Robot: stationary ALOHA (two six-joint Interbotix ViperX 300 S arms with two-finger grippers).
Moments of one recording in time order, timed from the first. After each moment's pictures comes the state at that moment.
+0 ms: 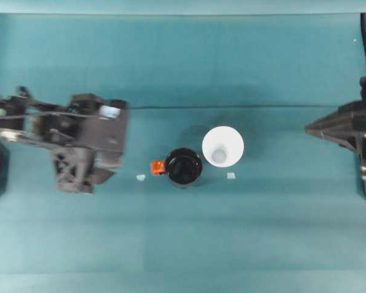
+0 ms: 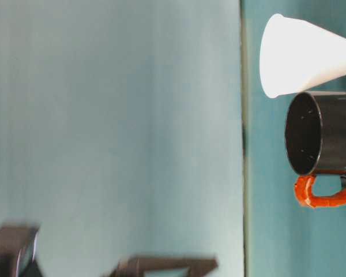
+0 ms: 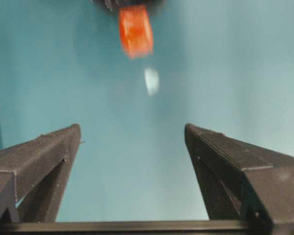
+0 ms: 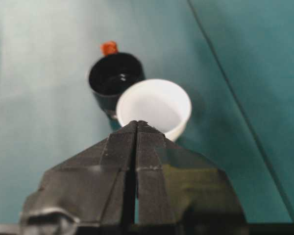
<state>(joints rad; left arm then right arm) 0.01 -0.32 0.66 0.03 0.71 0.09 -0.13 -1.00 1.11 0.05 0.31 0.17</state>
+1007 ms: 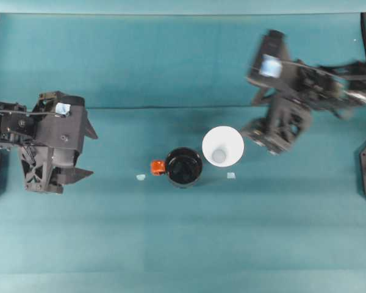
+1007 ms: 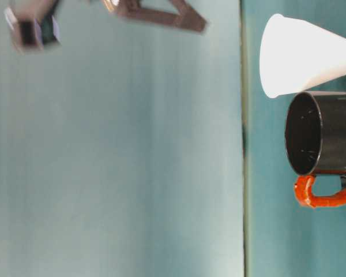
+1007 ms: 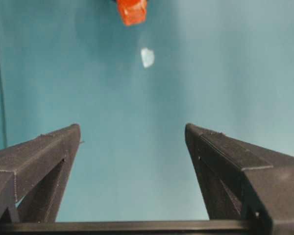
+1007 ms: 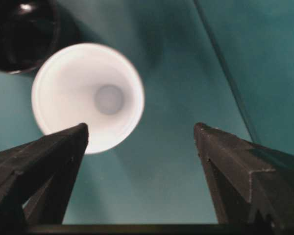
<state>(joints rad) 0.01 -0.48 0.78 0.03 0.65 0.09 -0.24 -0.24 0.62 0.05 0.67 0.17</state>
